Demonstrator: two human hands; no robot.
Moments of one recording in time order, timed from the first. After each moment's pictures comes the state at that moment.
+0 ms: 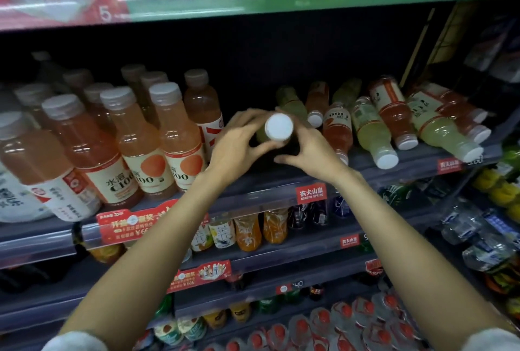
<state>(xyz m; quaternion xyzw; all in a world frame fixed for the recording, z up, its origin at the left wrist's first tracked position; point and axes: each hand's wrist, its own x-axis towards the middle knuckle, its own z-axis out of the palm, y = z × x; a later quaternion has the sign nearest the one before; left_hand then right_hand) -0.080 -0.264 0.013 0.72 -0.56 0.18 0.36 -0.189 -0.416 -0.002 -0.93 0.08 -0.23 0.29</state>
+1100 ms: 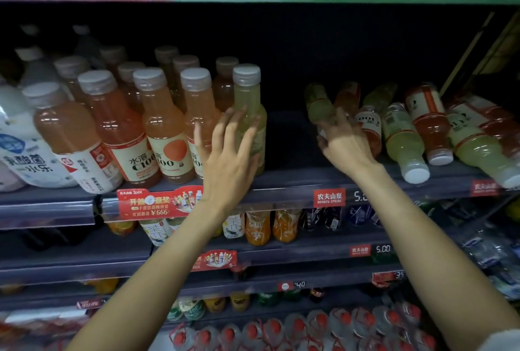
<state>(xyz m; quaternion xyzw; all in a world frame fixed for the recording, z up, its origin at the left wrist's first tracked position) -0.096 -0.216 -0.024 0.80 -0.36 0.46 0.13 -0.174 -0.440 -0.001 -0.96 0.17 -0.21 -0.02</state>
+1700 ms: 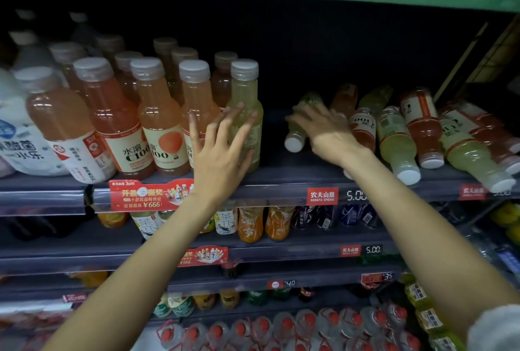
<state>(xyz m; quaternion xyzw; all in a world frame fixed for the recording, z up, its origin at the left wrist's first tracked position) -0.088 -0.213 -0.028 0.78 -0.37 0.48 0.16 -0.161 -0.434 0.020 -0.99 0.03 -0.13 -0.09</state>
